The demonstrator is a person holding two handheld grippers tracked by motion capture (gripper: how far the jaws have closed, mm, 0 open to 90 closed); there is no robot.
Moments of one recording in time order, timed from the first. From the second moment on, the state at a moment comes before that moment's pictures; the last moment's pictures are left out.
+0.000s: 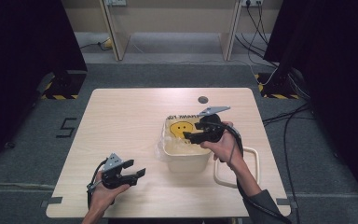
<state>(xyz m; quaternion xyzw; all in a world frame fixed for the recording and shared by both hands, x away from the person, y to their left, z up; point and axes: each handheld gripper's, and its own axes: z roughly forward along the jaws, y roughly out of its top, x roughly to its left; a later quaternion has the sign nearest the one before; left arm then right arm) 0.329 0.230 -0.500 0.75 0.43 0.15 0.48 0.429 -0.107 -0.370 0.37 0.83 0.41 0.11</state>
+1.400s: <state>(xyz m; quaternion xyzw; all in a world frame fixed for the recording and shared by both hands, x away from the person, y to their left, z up) 0.313 0.240 -0.516 0.80 0.42 0.18 0.39 0.439 -0.031 -0.395 0.36 0.87 0.31 0.11</state>
